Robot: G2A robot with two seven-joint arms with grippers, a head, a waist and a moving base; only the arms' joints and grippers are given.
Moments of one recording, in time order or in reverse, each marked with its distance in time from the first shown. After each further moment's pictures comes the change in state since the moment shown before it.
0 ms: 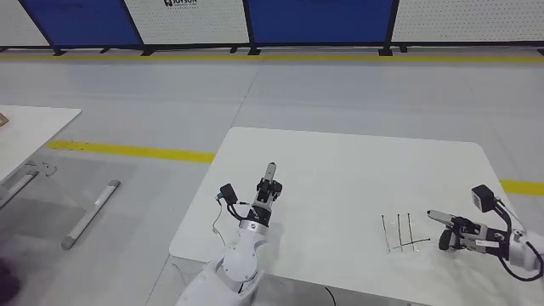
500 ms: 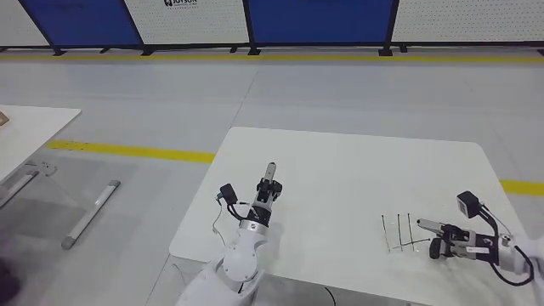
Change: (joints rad) left arm 0.000 0.000 0.000 0.000 0.000 0.000 0.000; right arm -0.007 0.044 -0.110 0.006 0.086 -0.008 0.000
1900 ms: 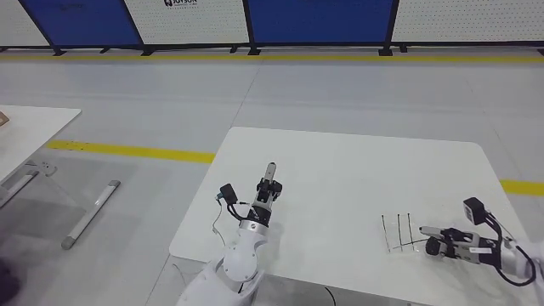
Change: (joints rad) left arm 0.000 0.000 0.000 0.000 0.000 0.000 0.000; right arm 0.005 0.031 -0.032 0.070 0.028 0.063 -0.061
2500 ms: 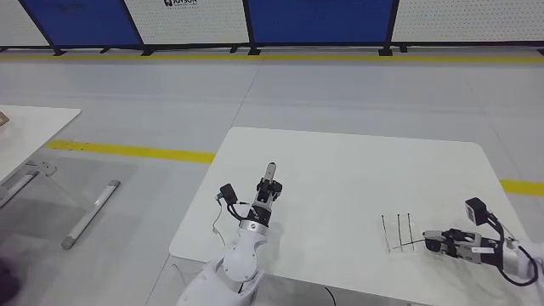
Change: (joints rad) left arm 0.000 0.000 0.000 0.000 0.000 0.000 0.000; right arm 0.005 0.013 -0.012 0.013 0.028 -0.002 -0.003
